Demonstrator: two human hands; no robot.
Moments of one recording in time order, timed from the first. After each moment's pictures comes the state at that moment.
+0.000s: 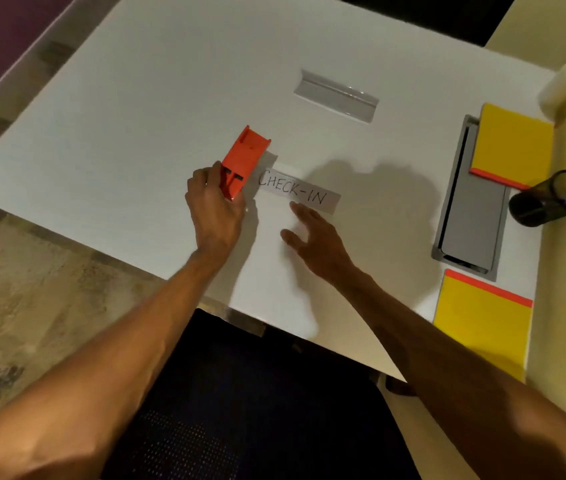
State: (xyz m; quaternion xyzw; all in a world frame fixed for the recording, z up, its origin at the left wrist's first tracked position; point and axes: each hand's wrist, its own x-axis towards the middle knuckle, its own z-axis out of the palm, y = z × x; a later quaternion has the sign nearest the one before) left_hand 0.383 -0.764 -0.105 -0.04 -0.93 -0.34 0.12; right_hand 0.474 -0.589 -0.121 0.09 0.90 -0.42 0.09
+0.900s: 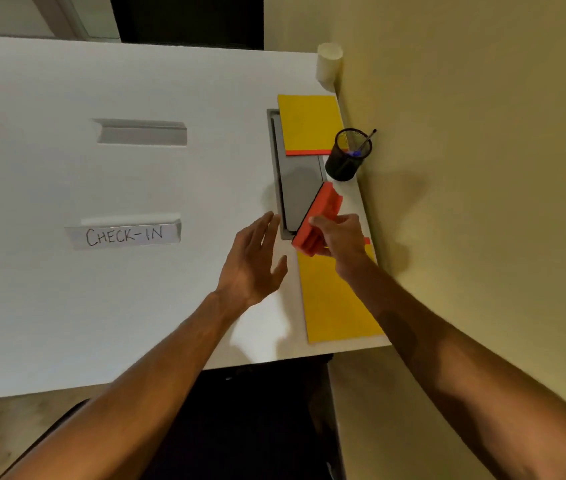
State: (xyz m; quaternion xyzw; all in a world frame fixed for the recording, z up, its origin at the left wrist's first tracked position) left_hand 0.535 -0.531 -0.106 -0.52 -0.80 -0.30 -0.01; right_hand 0.625 -0.366 -0.071 0.55 0.55 -0.61 -0.14
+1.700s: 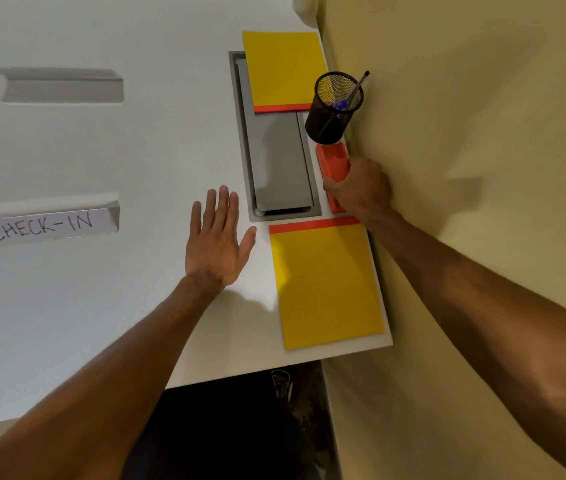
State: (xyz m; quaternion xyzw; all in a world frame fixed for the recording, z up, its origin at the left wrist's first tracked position) left_hand 0.512 -0.476 -0.217 -0.44 -0.89 0.00 -0.09; right_hand 0.629 -0.232 -0.150 0.49 0.84 -0.23 -0.03
